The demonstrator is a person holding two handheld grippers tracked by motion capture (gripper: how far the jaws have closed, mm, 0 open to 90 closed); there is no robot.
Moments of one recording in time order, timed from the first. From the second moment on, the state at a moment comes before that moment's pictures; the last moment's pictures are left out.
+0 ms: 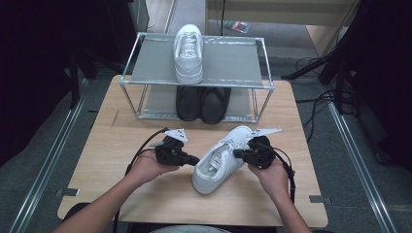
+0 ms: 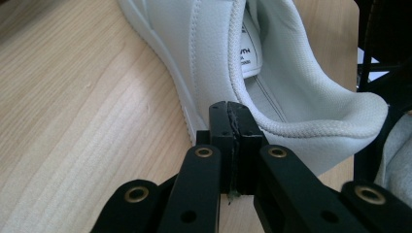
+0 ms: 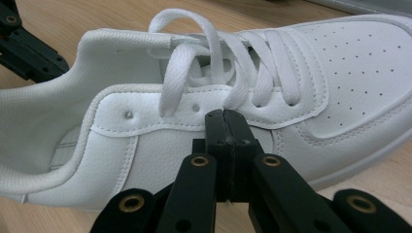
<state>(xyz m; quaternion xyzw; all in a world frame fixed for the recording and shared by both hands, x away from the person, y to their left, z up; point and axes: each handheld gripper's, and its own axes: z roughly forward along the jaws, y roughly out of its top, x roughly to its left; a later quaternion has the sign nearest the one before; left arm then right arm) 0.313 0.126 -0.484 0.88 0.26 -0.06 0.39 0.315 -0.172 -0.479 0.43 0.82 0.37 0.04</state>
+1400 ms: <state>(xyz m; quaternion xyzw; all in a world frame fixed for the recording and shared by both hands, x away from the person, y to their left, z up) 0.277 0.096 -0.486 0.90 0.19 -0.10 0.39 0.327 -0.160 -0.479 0.42 0.82 0.38 0.02</state>
